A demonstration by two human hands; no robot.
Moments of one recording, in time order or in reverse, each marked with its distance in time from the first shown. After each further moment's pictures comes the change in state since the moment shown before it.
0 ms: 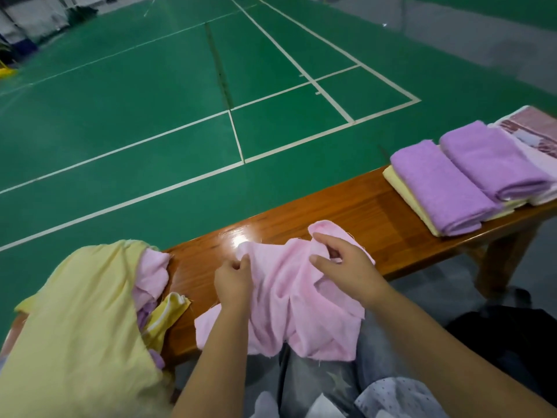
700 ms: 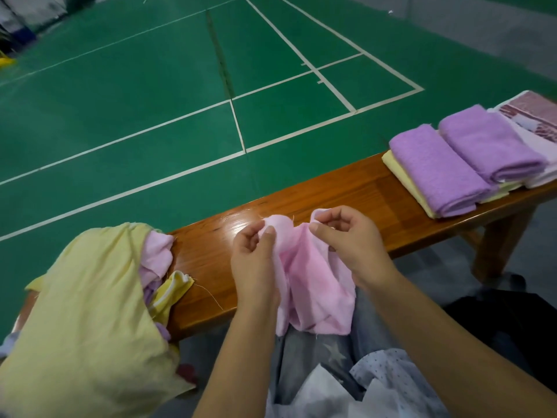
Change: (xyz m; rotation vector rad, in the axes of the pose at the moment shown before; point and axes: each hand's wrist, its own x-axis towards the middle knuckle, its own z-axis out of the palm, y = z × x) left_hand -0.105 0.050 -0.031 -0.717 -0.129 0.006; right_hand -0.031 -0.032 -0.005 0.422 0.189 0.010
